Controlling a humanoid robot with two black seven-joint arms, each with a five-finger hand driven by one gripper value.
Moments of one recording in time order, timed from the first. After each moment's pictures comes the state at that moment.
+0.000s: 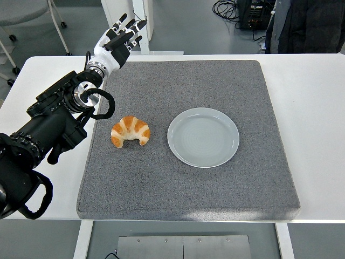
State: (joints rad) left arm -1.10 0.00 -0.65 -0.31 -0.06 -0.21 -0.19; right arm -0.11 0.00 0.00 0.15 -0.10 -0.09 0.25
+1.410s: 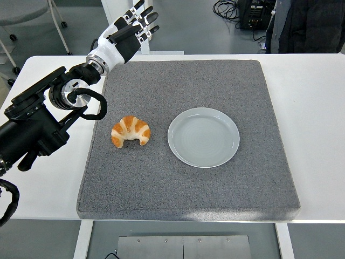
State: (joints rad) left arm -1.00 0.23 -0.63 -0.84 -0.06 -0.16 -0.10; right arm -0.11 0.00 0.00 0.15 -0.10 -0.09 0.25
